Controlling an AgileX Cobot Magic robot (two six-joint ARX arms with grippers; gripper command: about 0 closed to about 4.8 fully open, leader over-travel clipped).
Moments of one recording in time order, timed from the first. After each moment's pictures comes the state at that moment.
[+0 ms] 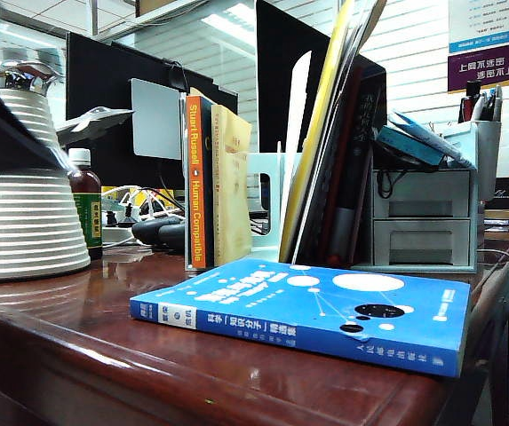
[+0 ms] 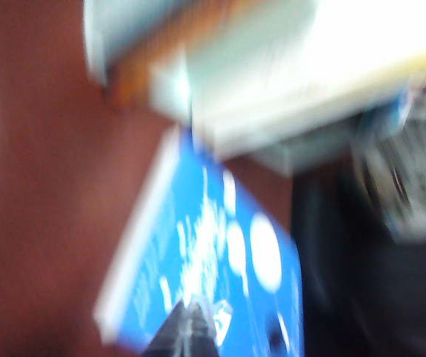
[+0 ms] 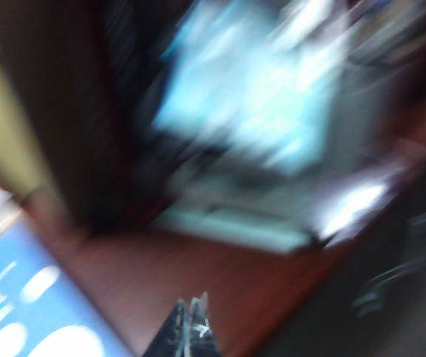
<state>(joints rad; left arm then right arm) -0.28 0.90 0.28 0.27 0.51 -0.75 0.12 0.84 0.68 -0.20 -0.16 0.10</state>
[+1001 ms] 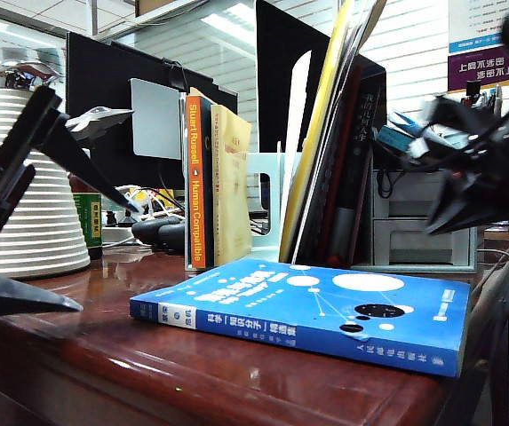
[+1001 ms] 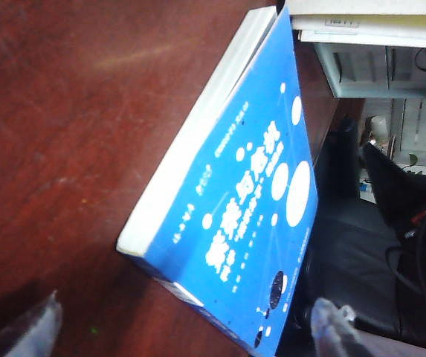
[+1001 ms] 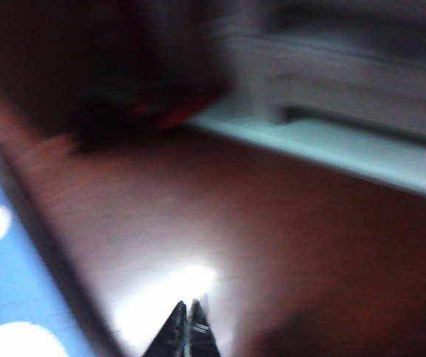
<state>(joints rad) -0.31 1.21 0.32 0.31 0.61 -0.99 0.21 1.42 0.68 0.09 -0.25 0.10</state>
